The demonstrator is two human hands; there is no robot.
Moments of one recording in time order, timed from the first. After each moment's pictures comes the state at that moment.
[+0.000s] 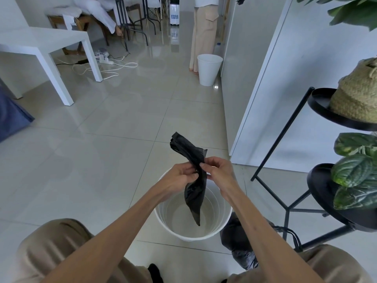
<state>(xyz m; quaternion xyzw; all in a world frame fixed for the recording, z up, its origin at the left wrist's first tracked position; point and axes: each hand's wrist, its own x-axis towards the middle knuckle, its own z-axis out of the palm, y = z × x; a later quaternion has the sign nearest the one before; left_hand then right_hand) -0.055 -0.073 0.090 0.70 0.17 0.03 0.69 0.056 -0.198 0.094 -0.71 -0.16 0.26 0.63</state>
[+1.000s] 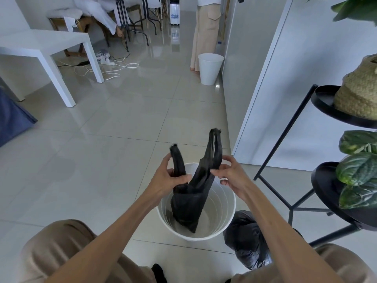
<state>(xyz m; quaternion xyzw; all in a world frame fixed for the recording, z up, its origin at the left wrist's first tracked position) -0.079 -0.053 0.077 0.68 0.29 0.11 0.67 0.094 -0.223 0.081 -0.68 -0.12 0.39 0.60</state>
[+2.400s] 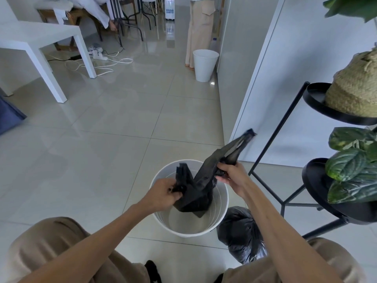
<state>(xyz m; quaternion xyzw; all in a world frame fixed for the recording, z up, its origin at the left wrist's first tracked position) -0.089 -0.070 0.050 0.86 0.23 0.00 0.45 0.108 -0.236 0.065 -0.65 -0.02 0.37 0.66</state>
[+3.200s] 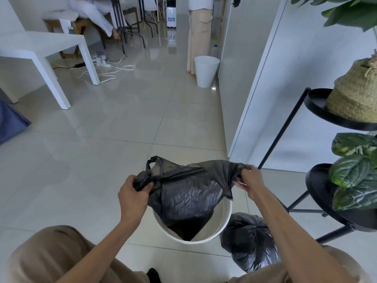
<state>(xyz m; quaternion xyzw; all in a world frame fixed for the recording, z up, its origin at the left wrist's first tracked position) -0.129 -0.050 0.054 0.67 0.46 0.34 0.47 0.127 -0.251 0.072 -0.76 0.06 0.24 0.60</state>
